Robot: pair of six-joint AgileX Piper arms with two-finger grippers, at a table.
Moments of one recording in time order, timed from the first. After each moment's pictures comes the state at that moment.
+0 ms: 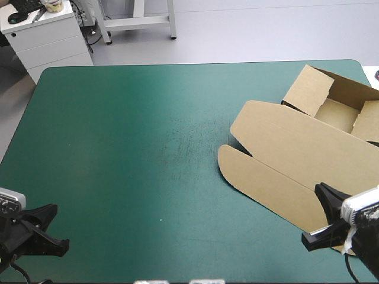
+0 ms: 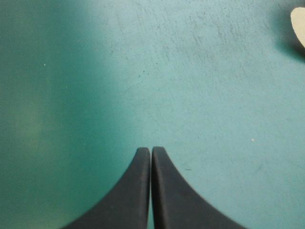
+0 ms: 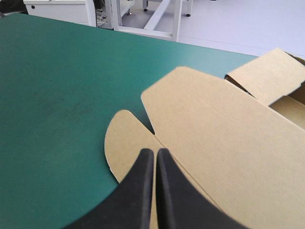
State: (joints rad) left arm -0.49 0.43 -0.91 0.13 1.21 -0.17; right arm -0.11 0.37 -0.89 0.51 1.00 -0.47
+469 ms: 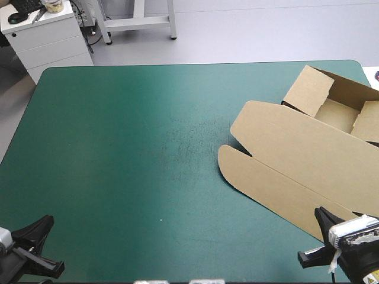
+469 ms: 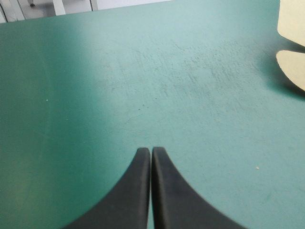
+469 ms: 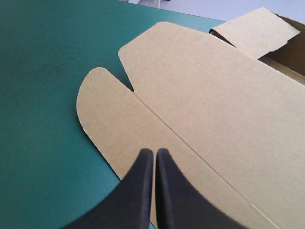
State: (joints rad) left arm -0.49 0.12 -0.68 0.15 1.02 -0.17; right arm -0.09 0.16 -0.59 0.40 0.91 -0.46
